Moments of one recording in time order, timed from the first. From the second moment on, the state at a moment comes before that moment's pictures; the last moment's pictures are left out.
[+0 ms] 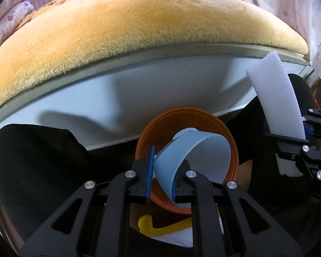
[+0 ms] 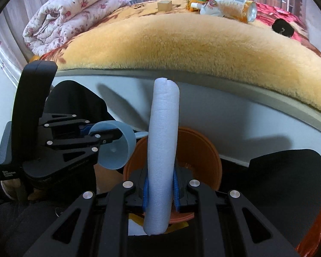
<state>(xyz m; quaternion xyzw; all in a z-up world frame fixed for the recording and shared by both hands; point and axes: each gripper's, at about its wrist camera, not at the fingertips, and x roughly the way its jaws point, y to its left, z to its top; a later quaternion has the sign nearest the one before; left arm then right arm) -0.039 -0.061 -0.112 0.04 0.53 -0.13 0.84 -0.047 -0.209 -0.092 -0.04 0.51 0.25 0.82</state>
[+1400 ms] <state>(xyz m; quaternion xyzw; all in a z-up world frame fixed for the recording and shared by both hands) 0.043 -0.029 0.008 -0.01 0.37 -0.07 0.93 0.144 -0.235 0.048 -0.15 0.38 0.25 0.88</state>
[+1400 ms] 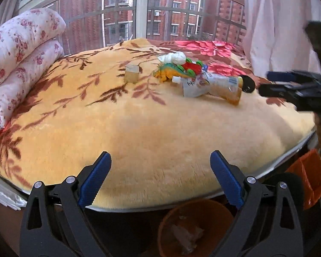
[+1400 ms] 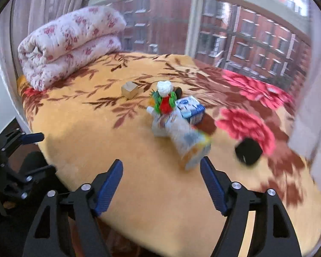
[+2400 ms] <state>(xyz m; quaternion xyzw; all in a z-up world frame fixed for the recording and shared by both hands) 0.037 -0.015 -0.002 -0.04 0.39 -0.06 0.92 0.183 -0.172 0.018 -0.21 0.45 0.39 0.78</state>
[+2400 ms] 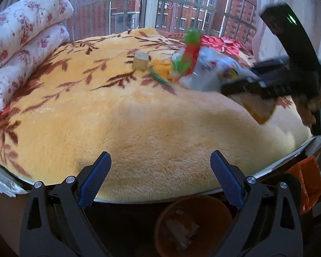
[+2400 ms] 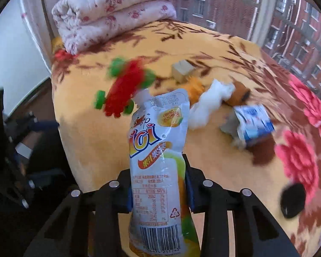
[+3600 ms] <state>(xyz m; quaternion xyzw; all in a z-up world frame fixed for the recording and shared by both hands) 0.144 -0.070 -0.033 -0.02 0.36 0.01 0.93 0.048 -0.330 -0.007 0.14 0.32 0.20 0.91</state>
